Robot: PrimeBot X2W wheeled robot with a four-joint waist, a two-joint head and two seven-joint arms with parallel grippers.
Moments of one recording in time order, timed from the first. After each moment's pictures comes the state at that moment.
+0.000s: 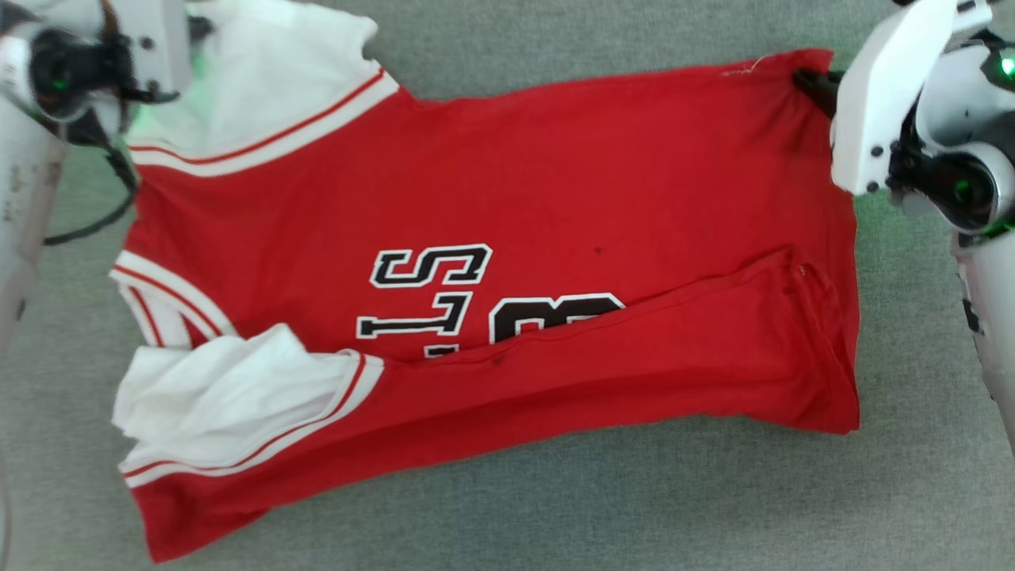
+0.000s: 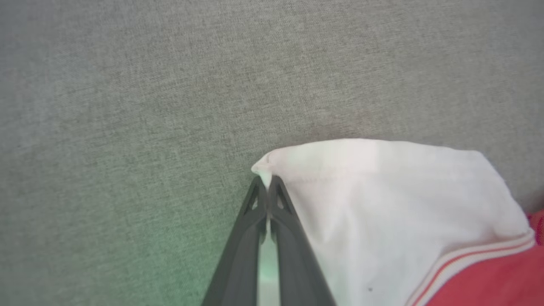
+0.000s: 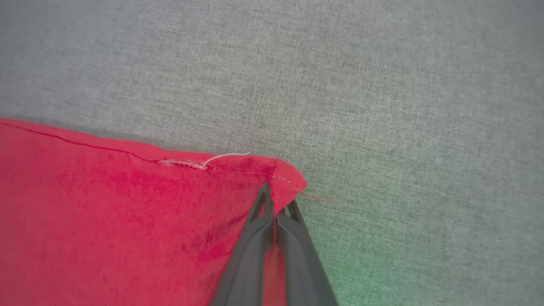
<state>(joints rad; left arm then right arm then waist) -1.41 0.54 -0.73 0.86 -0.97 -0.10 0.77 -1.00 -0.27 0.24 0.43 0.48 0.13 0.81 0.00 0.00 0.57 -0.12</state>
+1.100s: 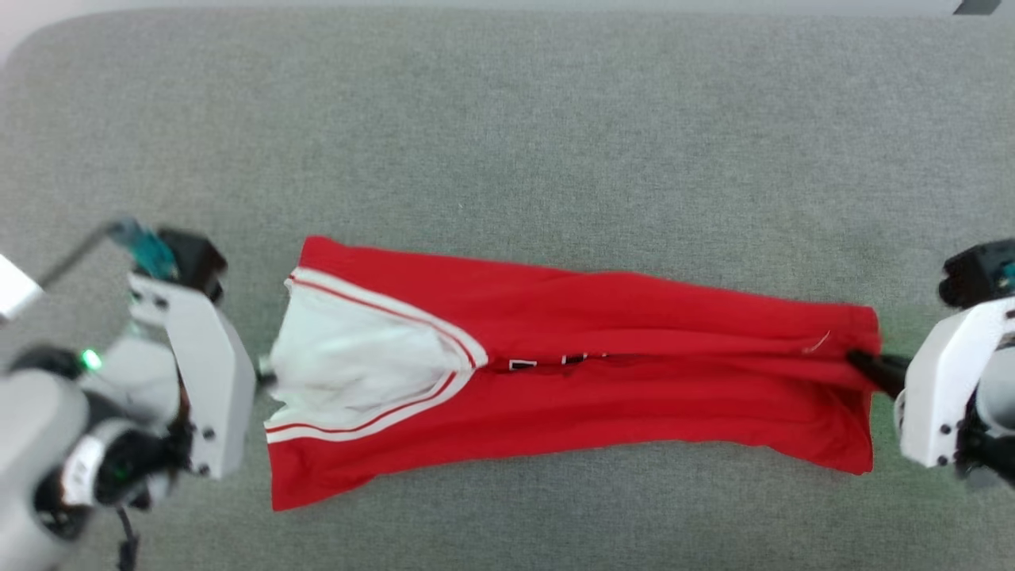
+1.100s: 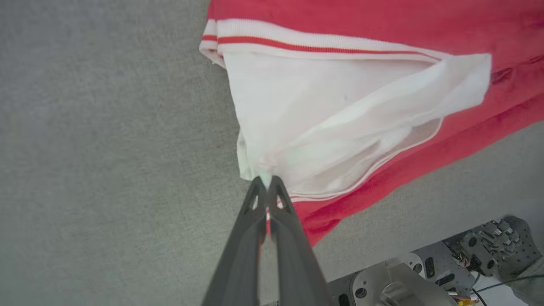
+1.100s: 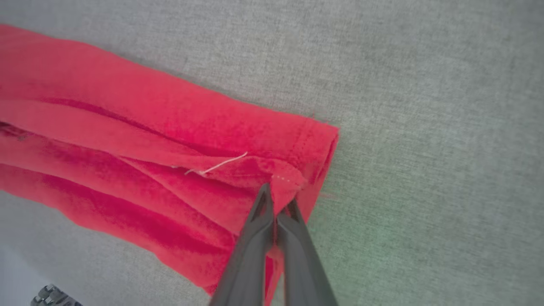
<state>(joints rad) -0.67 0.99 -0.75 -0.14 -1.15 0.26 0.80 -0.35 -0.42 0.08 0.01 0.63 0.13 0.91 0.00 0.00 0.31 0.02</state>
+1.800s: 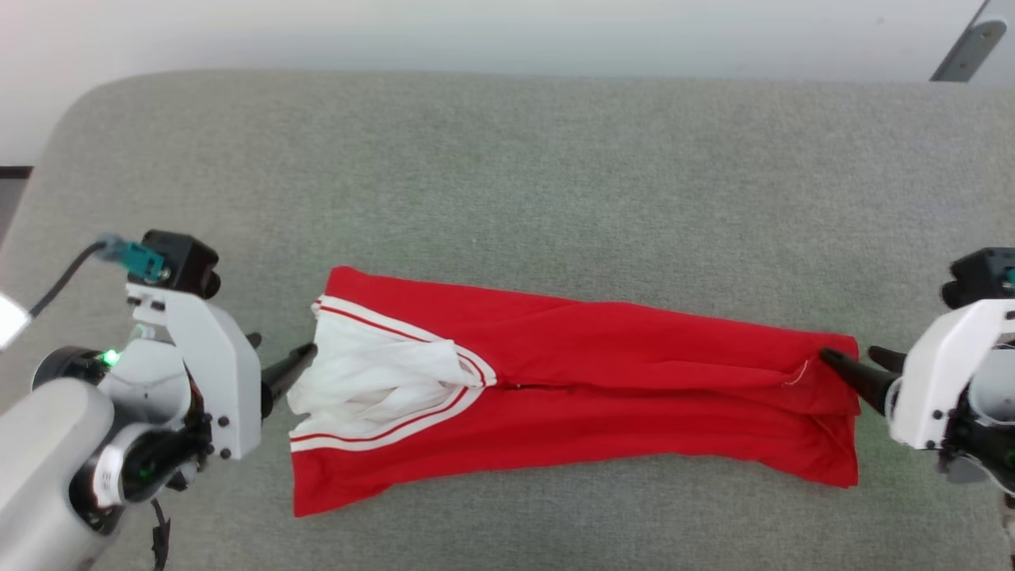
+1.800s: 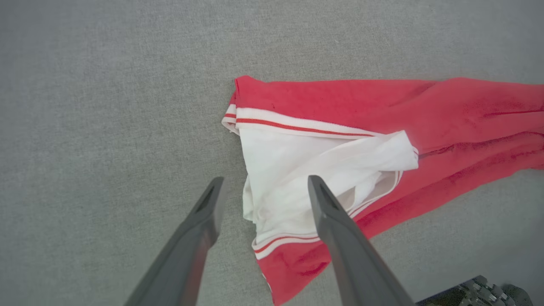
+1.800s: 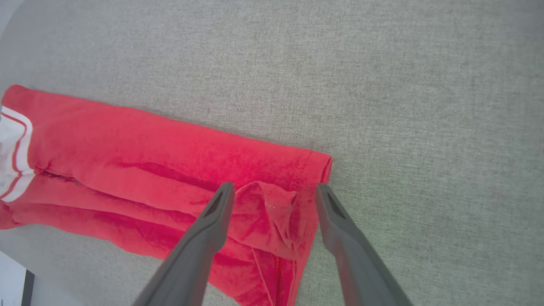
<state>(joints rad) -0.62 0.89 -0.72 0.00 -1.14 0.20 0.58 -0.38 -0.33 0.02 0.16 0.63 0.13 0.86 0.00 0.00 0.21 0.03</state>
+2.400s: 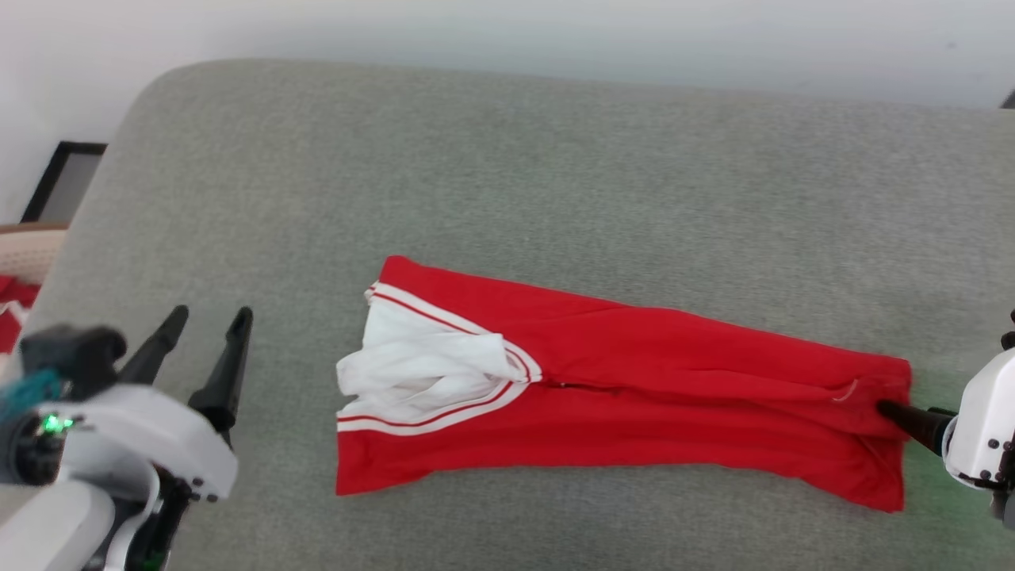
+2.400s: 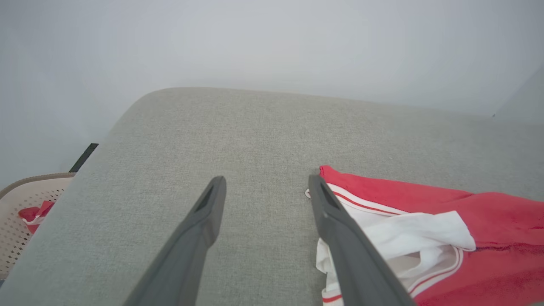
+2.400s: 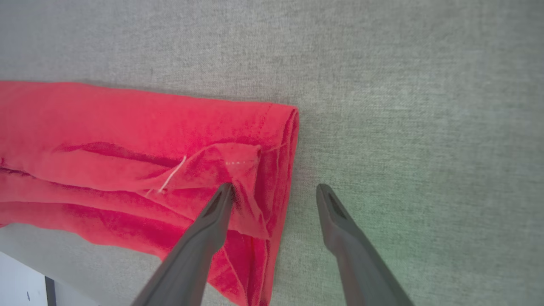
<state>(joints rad) -0.33 0.86 -0.56 -0.05 -1.02 0.30 -0.07 -0.32 -0.31 -0.17 0.20 0.58 0.13 1.00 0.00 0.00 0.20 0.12</state>
